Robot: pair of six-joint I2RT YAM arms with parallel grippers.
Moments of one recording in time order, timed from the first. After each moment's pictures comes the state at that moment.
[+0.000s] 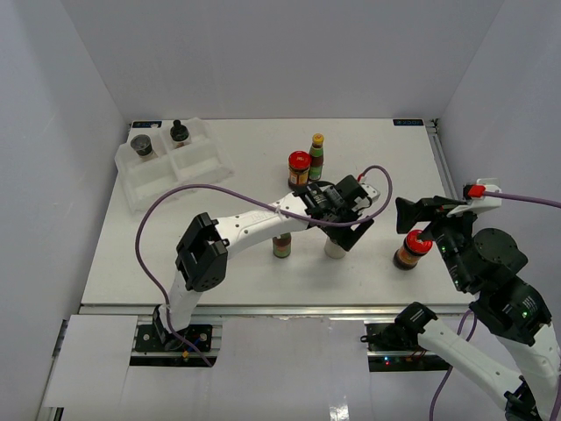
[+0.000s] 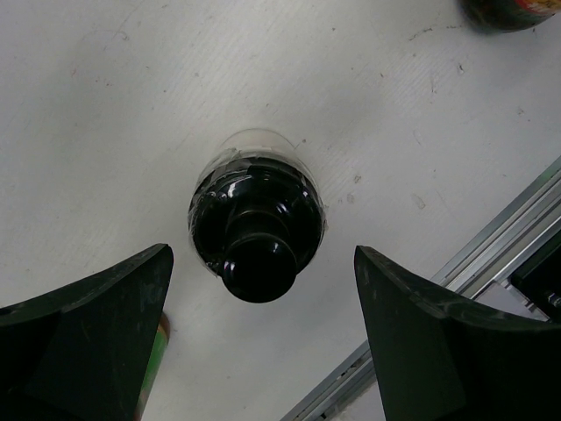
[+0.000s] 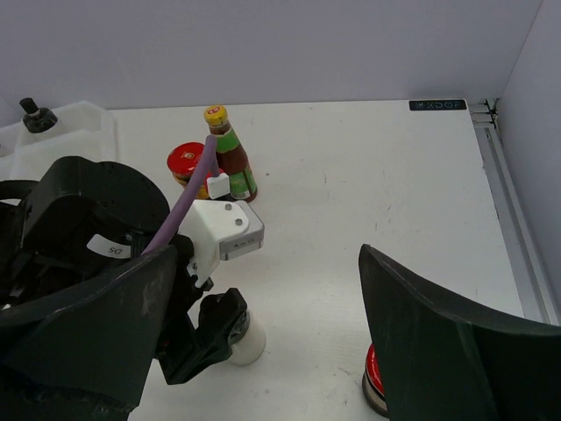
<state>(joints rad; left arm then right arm) -1.07 2.06 1.88 -0.78 -0.07 -0.18 0.71 0.48 1.06 -0.63 0.52 0.18</state>
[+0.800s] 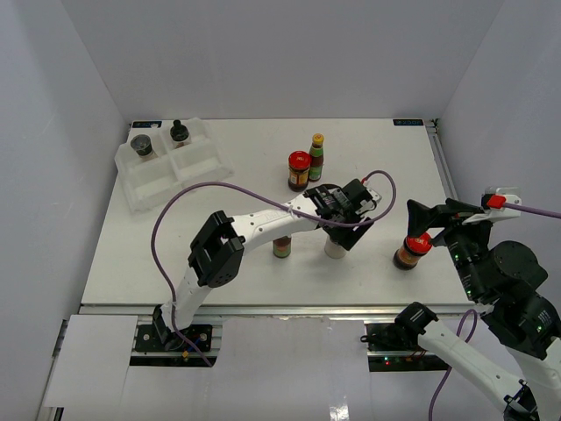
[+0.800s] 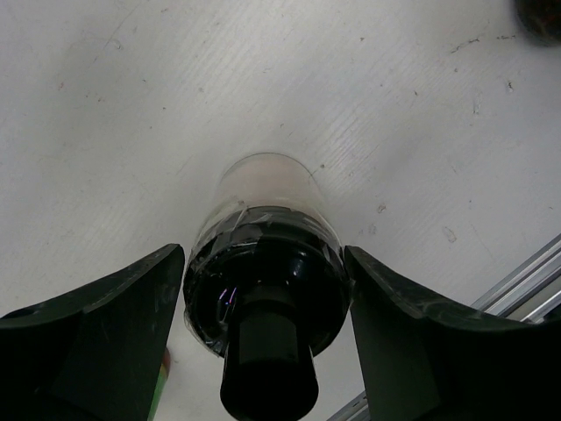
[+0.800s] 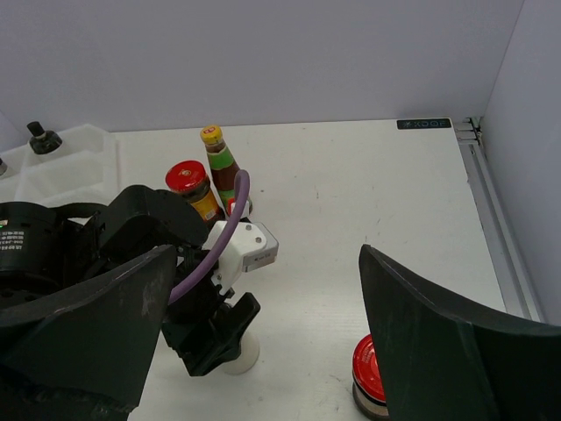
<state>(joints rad) -1.07 2.18 1.95 -0.78 -0.09 -0.17 0.71 0.41 1.08 -0.65 0.54 0.15</state>
